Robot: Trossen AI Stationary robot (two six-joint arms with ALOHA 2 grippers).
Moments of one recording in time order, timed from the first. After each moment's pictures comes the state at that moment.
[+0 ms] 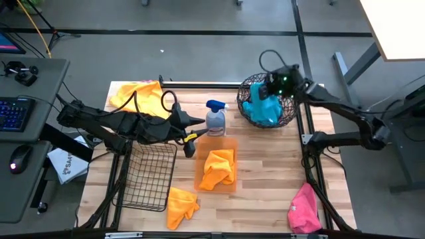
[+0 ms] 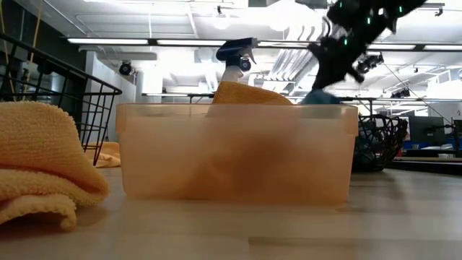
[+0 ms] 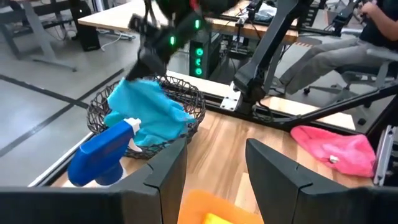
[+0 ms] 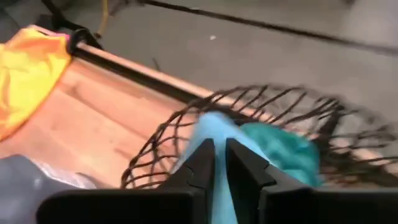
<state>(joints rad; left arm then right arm) -0.28 1.34 1.38 -0.42 -0.61 -0.26 -0.71 1.14 0.92 -0.42 0.11 0.32</state>
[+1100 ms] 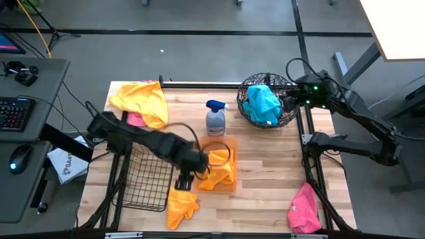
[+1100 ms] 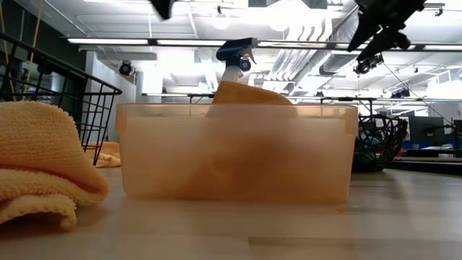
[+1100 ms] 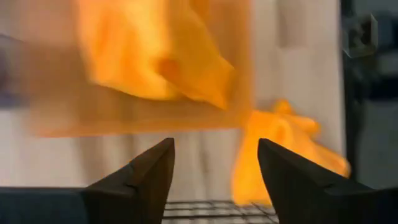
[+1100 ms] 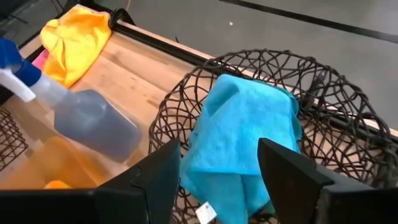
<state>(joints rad) -0.35 1.79 1.75 -1.23 -0.01 -0.24 -0.63 0.79 1.04 -0.92 0.08 0.34</state>
